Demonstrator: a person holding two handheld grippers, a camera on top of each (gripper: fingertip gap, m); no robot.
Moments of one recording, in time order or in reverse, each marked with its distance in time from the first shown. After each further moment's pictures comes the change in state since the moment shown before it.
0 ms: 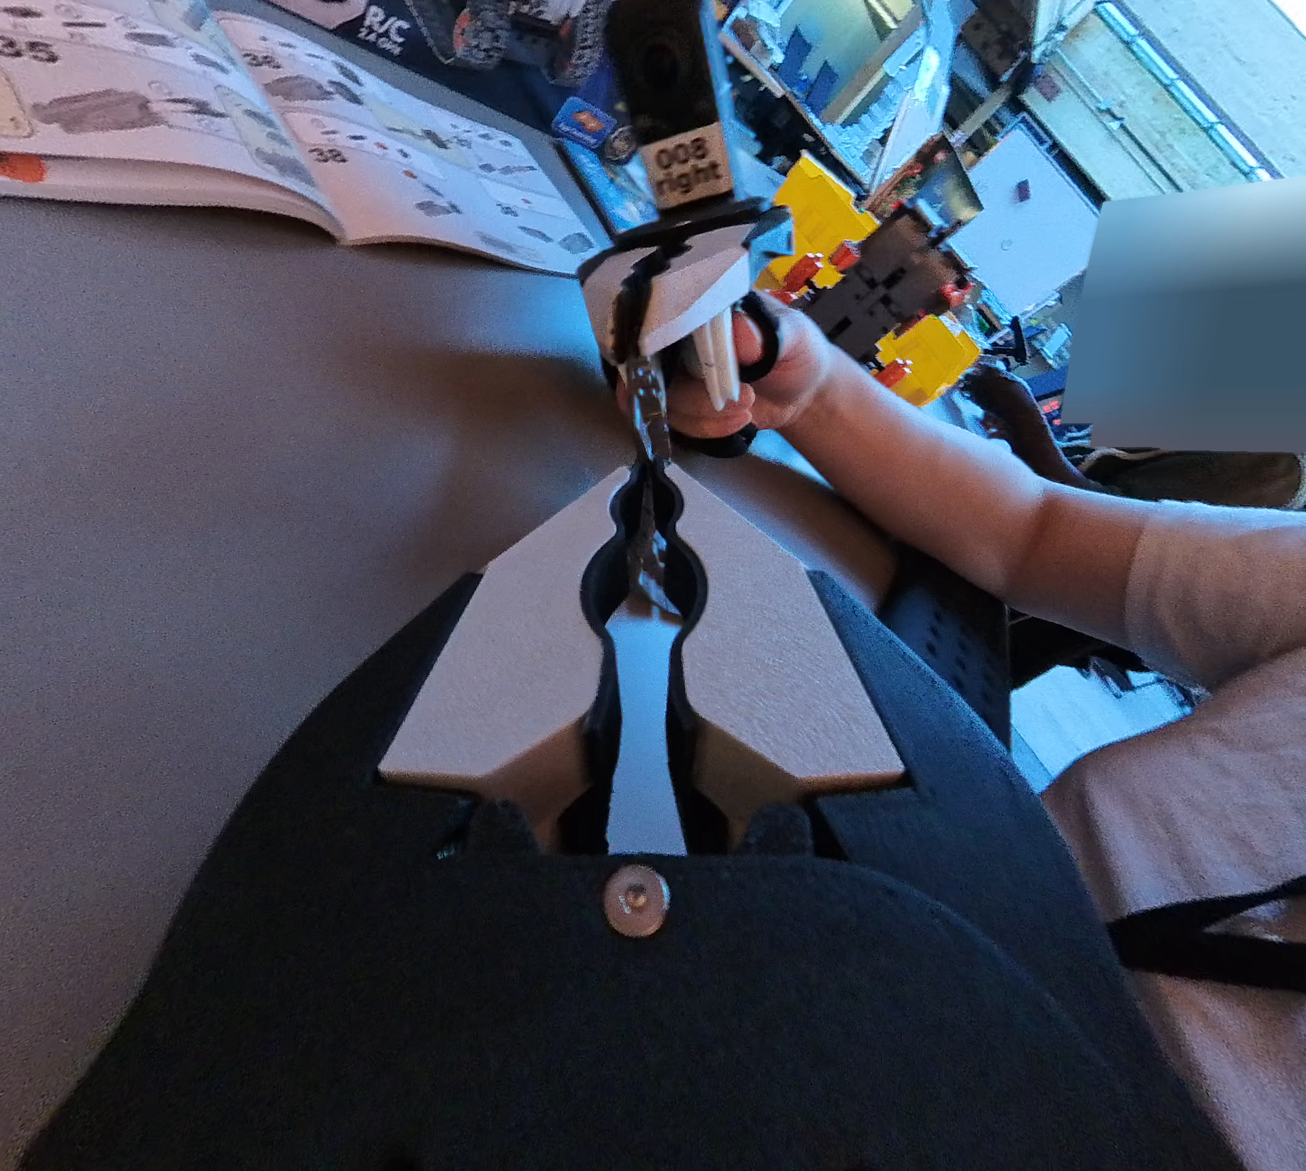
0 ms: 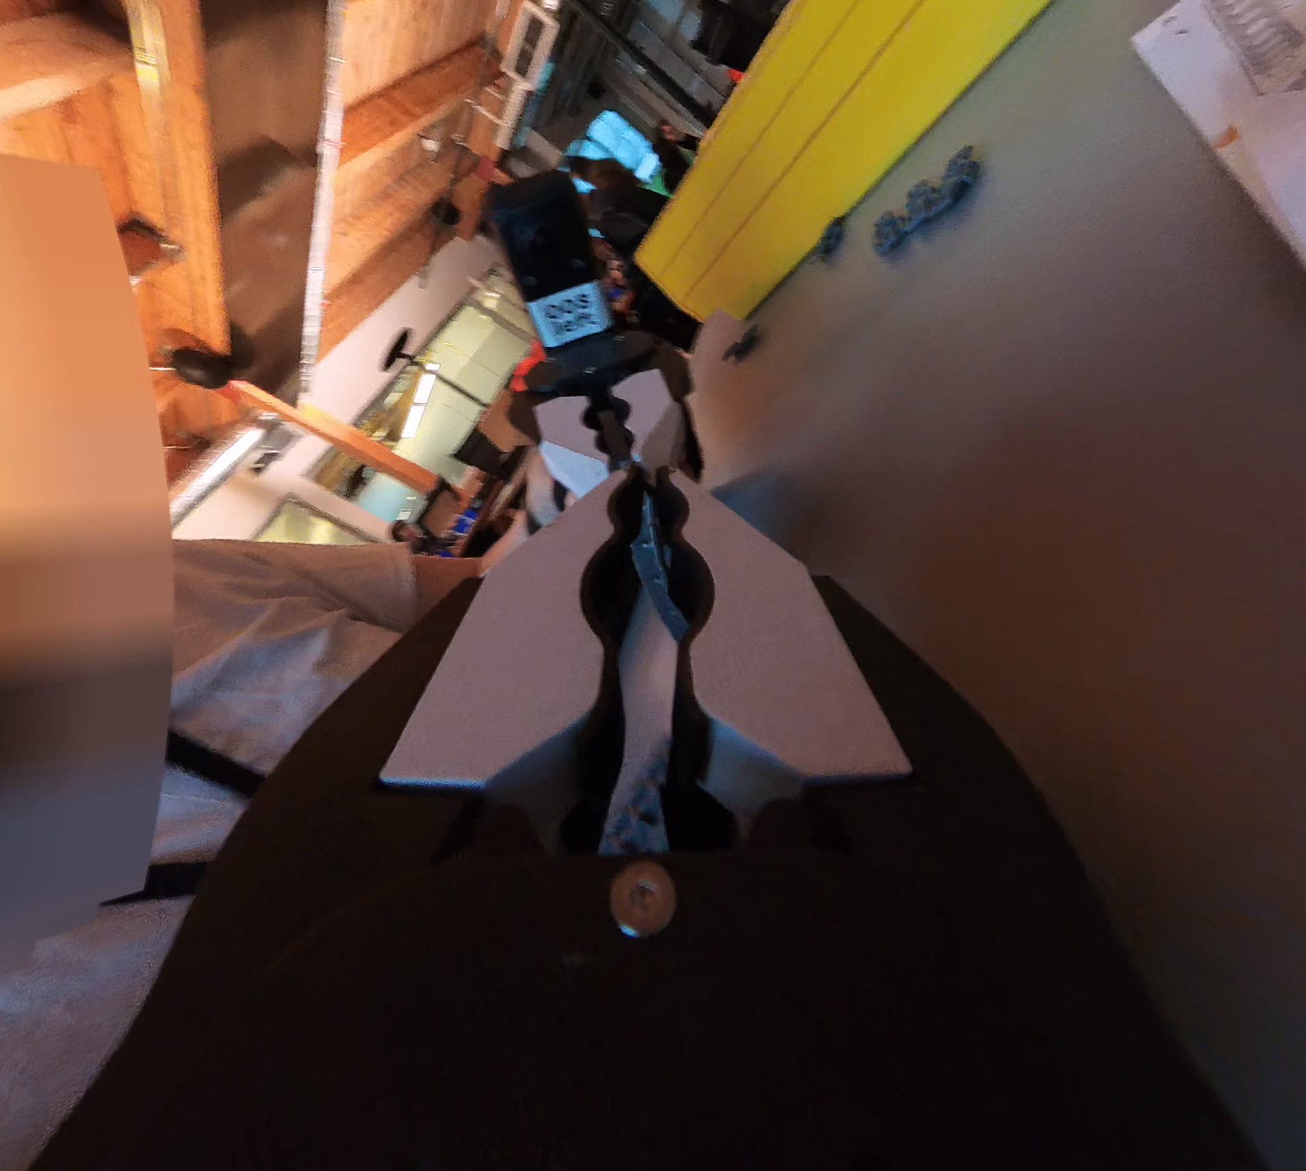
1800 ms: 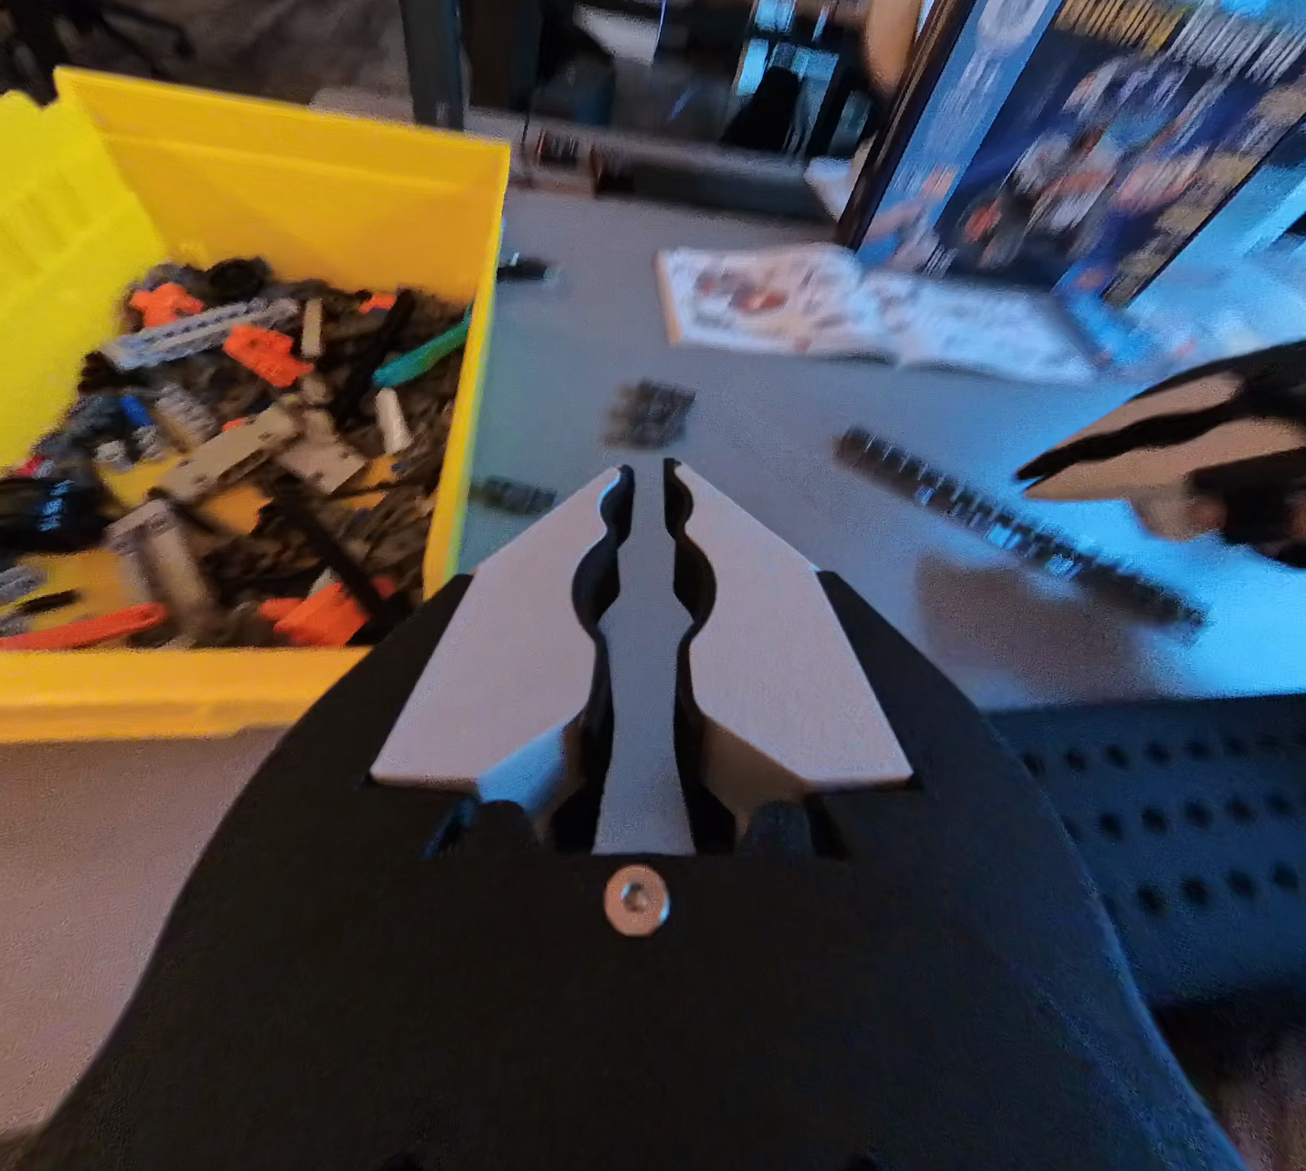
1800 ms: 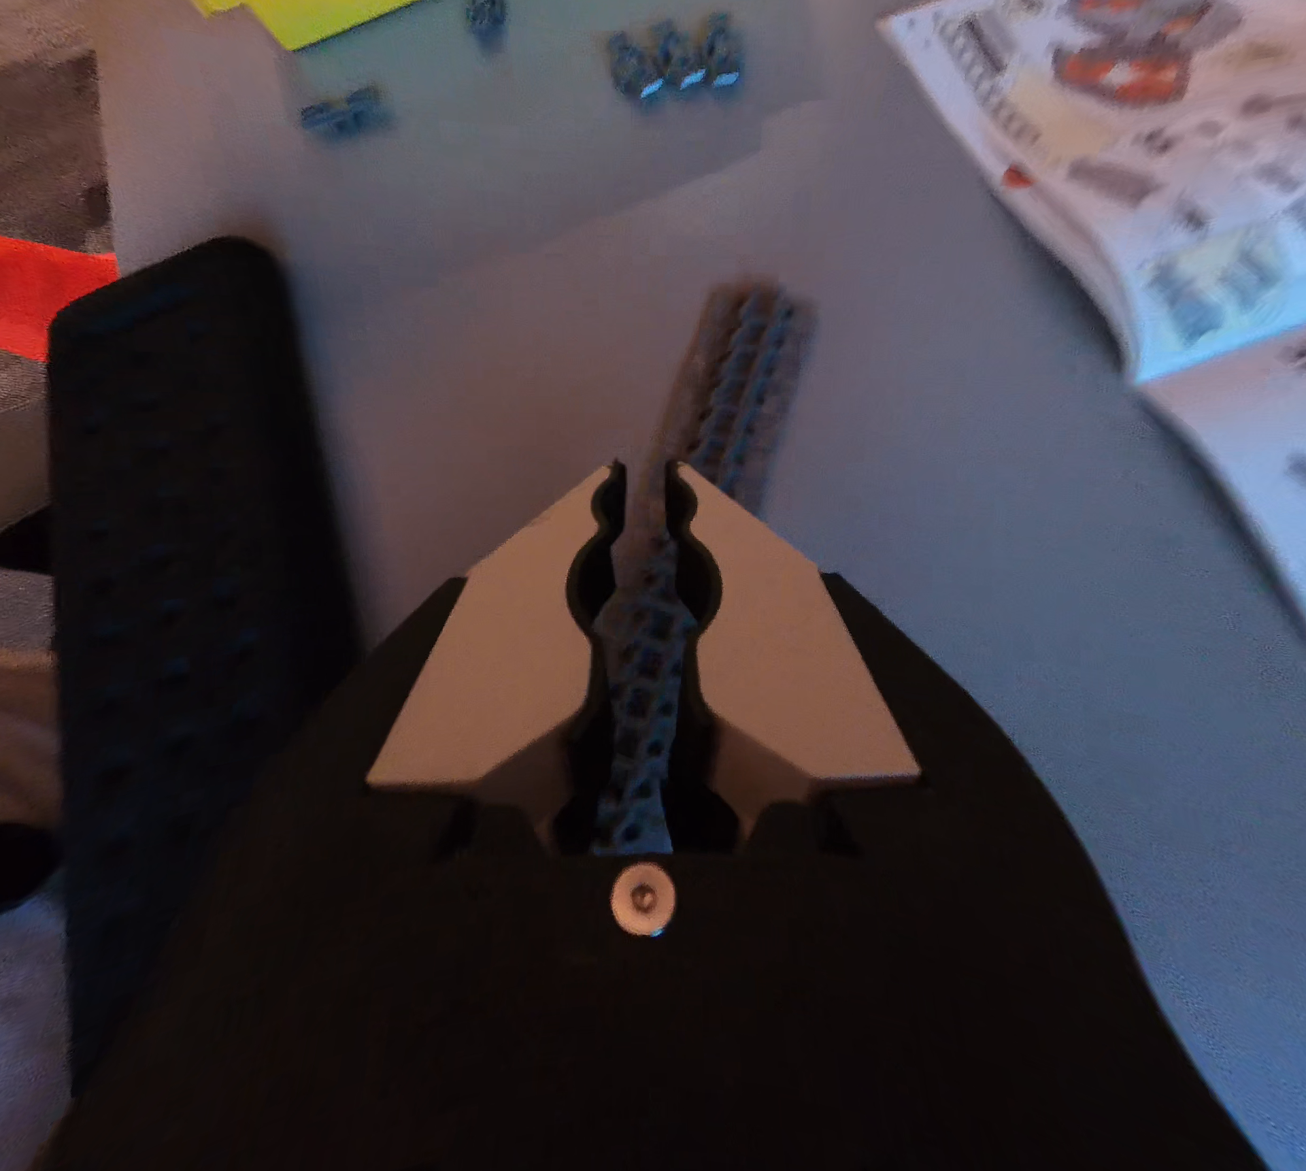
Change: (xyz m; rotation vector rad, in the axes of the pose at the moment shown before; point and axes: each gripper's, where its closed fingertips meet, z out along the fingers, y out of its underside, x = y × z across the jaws) left arm -0.042 -0.042 -0.250 0.237 -0.780 0.267; right arm 0.015 0.046 0.028 -0.273 0.933 -0.490
